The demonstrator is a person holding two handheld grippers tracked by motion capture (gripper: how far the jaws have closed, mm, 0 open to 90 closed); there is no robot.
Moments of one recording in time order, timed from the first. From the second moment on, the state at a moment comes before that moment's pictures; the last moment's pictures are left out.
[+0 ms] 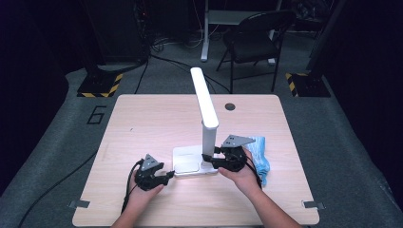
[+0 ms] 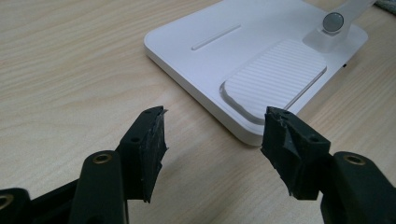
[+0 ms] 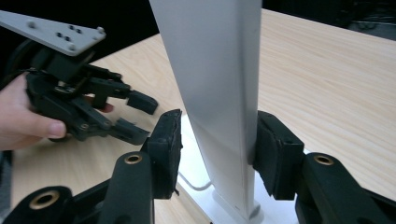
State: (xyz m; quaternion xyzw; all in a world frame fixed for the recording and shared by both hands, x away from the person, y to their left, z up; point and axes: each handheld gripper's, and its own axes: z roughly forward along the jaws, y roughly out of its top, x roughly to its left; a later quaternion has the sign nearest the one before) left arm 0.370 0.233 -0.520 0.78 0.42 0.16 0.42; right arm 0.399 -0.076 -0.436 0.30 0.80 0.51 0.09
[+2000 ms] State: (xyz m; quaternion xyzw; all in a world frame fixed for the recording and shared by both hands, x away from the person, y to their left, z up) left arm 0.361 0.220 -0.484 0.79 0.37 0.14 0.48; right arm 0.383 -0.058 -0.442 0.29 0.80 0.51 0.12
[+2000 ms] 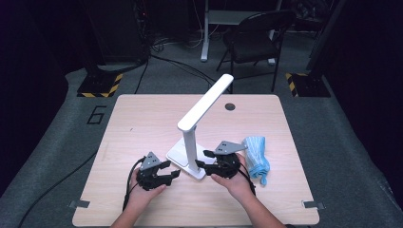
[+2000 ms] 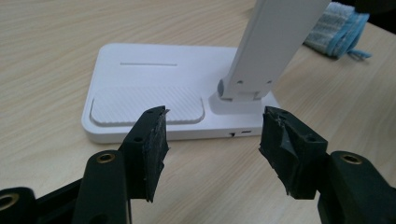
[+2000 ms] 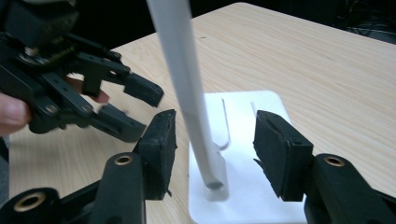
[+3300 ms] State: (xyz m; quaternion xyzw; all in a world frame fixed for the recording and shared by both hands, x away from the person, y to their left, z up) left arm 0.381 0.157 -0.423 0.79 0.34 0.16 0.48; right arm 0.382 -0.119 -0.455 0.37 0.77 0.49 0.17
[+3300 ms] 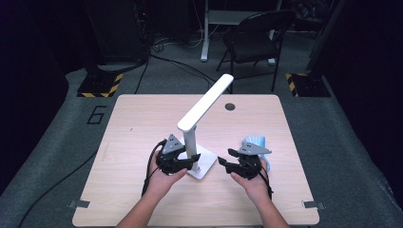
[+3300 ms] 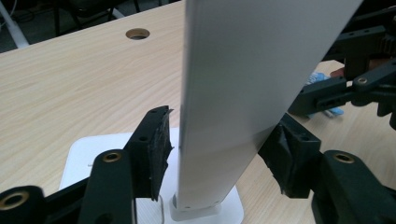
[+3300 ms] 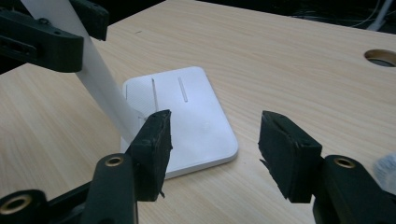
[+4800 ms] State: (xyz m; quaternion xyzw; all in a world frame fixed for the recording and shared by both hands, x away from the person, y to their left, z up) left arm 0.386 0.196 -0.407 0.78 0.33 0.16 0.50; right arm 0.393 -0.191 -0.514 0.50 0.75 0.35 0.24
